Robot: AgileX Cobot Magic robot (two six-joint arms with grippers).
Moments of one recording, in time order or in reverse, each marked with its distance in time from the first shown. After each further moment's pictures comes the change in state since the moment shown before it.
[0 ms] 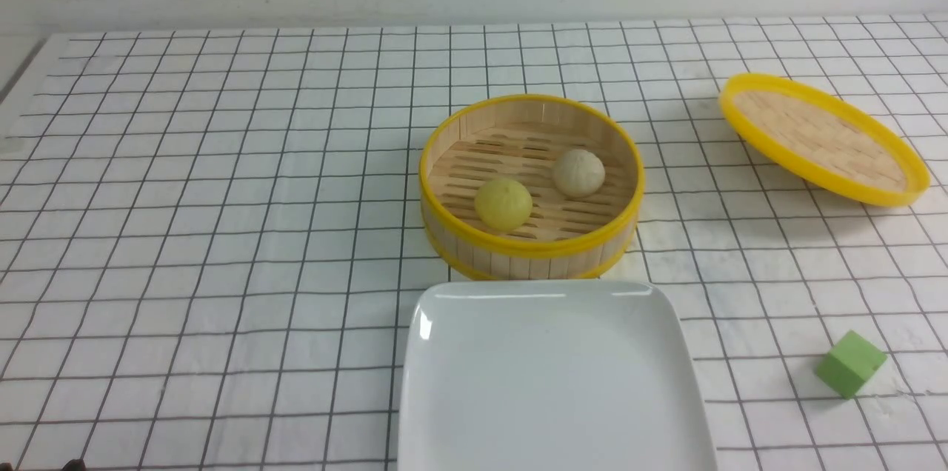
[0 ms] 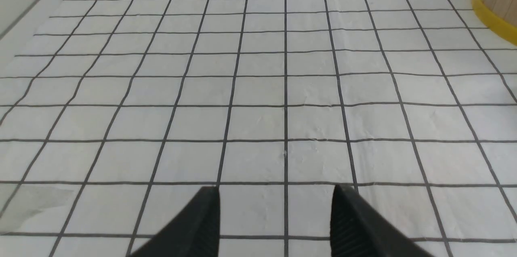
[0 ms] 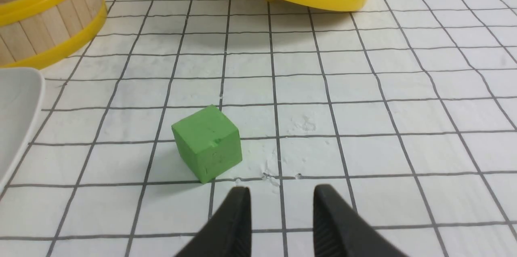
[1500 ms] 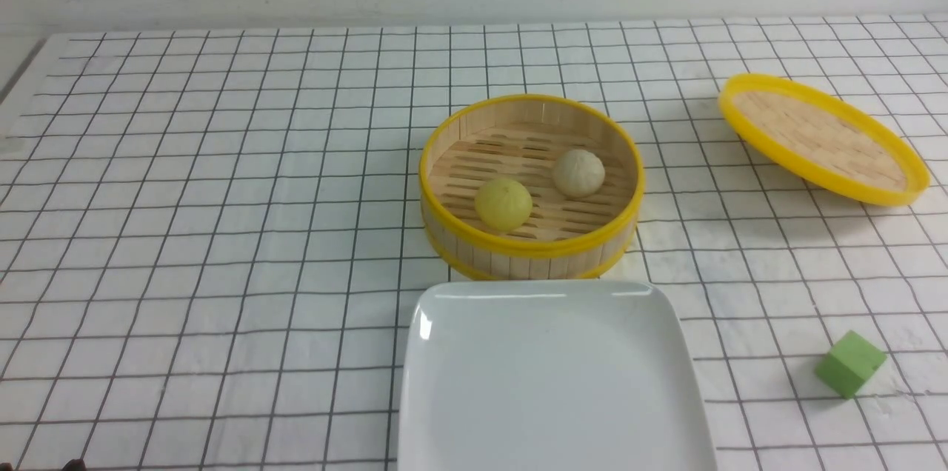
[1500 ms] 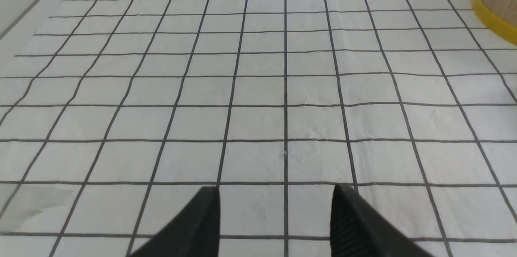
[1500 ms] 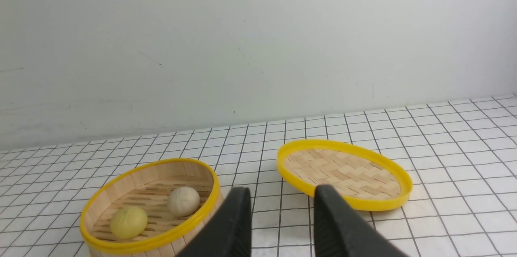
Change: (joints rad) right arm 0.000 -0.005 -0.645 0.206 0.333 -0.029; left arm 0.000 0.000 0.000 0.000 0.000 0.000
